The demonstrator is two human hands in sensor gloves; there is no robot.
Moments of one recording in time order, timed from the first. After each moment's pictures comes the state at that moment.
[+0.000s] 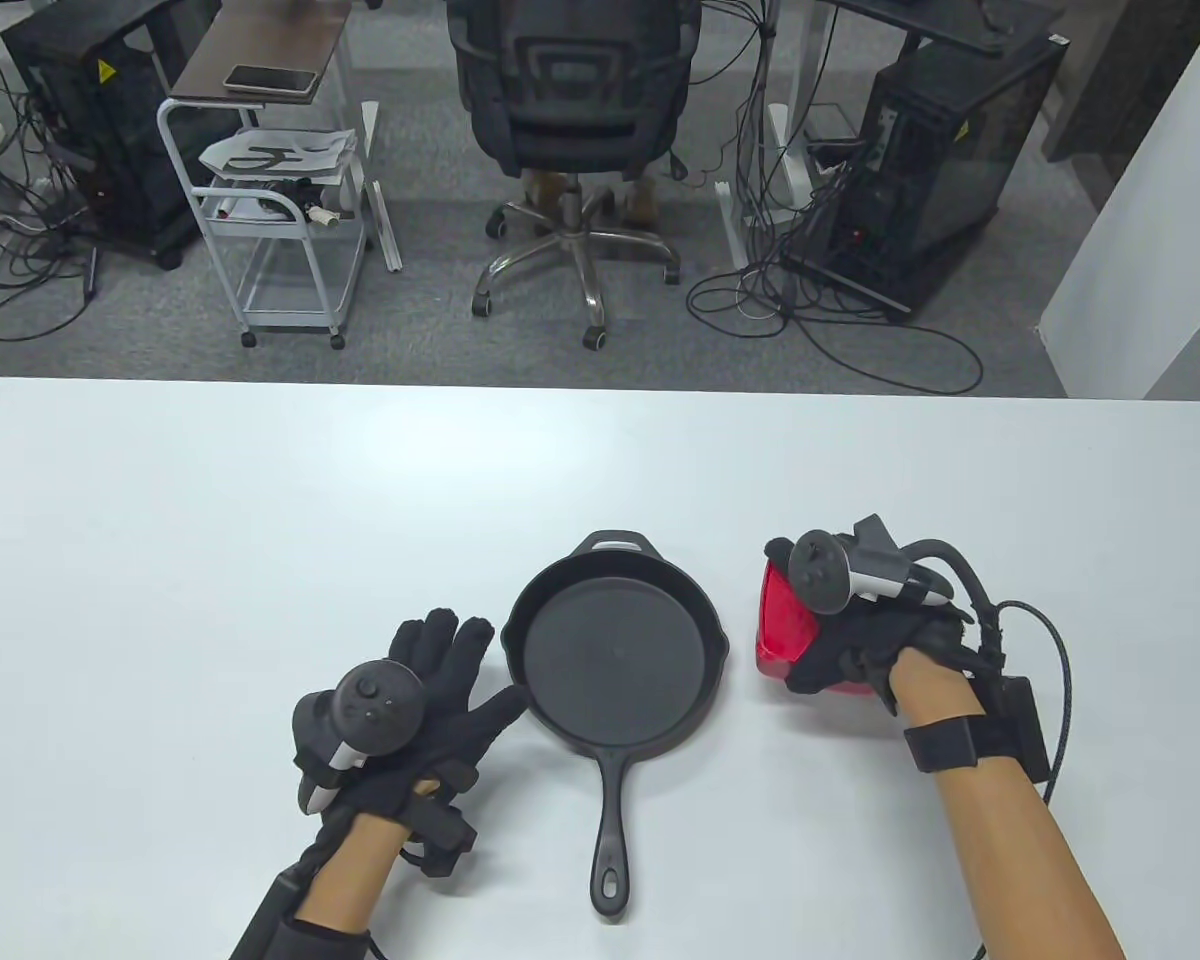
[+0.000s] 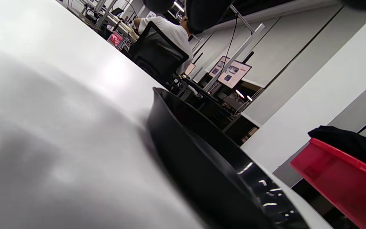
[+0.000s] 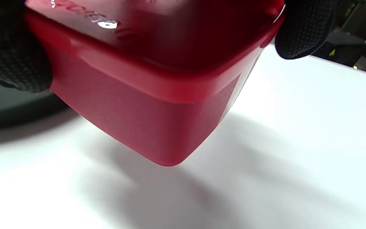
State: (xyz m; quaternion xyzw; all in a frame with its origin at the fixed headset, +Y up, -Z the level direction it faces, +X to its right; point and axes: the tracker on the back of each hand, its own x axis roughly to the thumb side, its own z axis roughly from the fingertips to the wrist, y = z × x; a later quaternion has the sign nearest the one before) left_hand -0.203 -0.735 -0.284 -0.02 -0.06 0.35 0.93; right_hand 0.197 -0.653 -0.375 -0.15 -0.20 -0.96 0.09
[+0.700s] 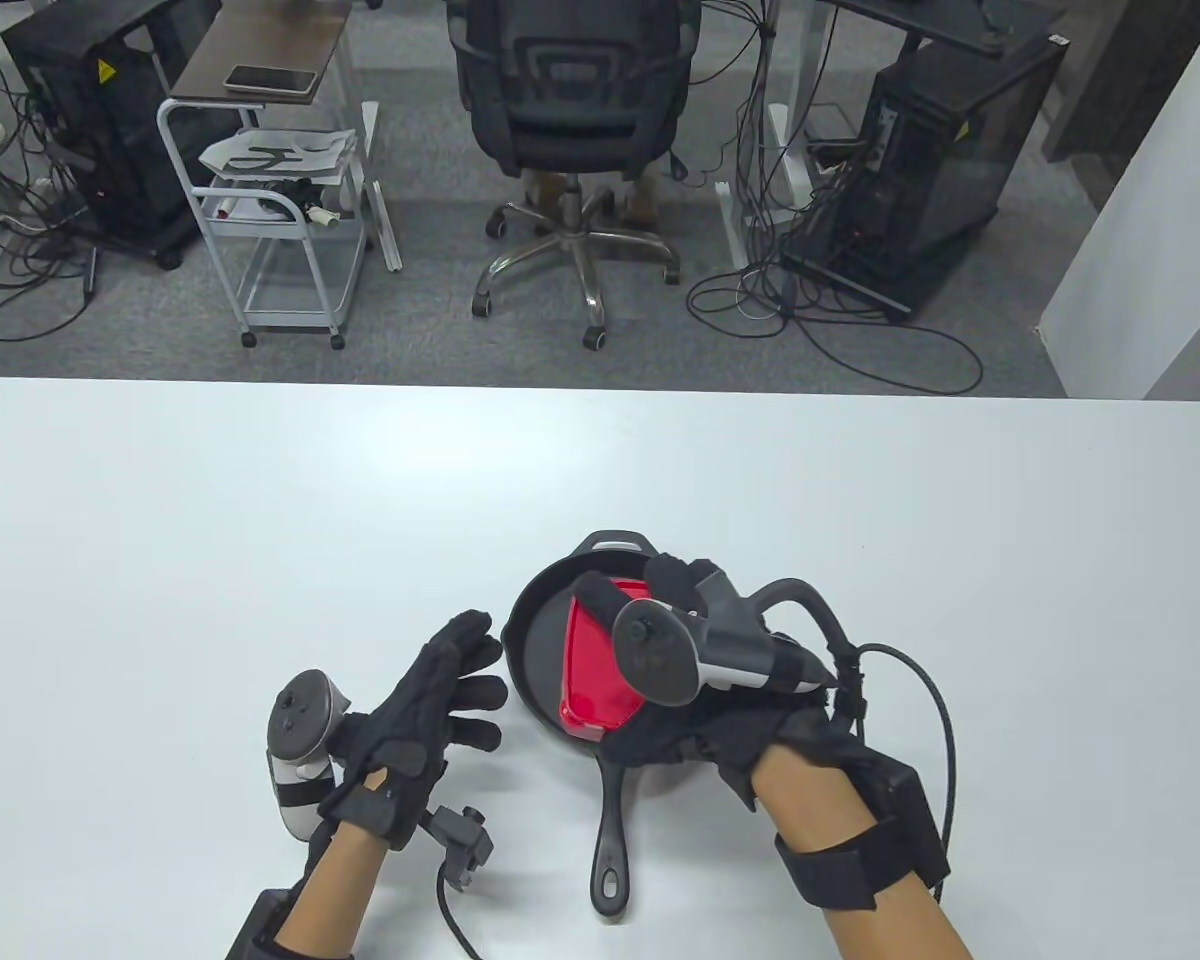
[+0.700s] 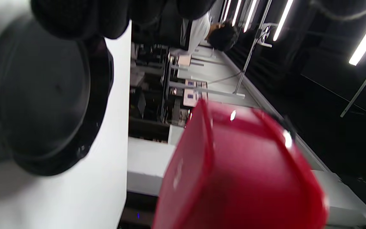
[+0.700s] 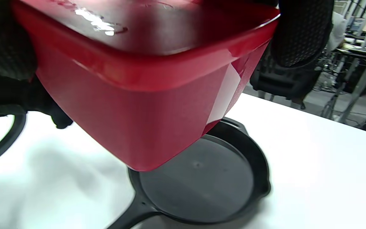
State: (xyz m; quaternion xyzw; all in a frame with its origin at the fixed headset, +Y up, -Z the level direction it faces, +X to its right) left_hand -0.201 -0.735 -0.269 -0.12 -0.07 0.76 0.64; right_hand 0.042 -0.568 -0.279 -0.28 -0.10 -0.95 0.05
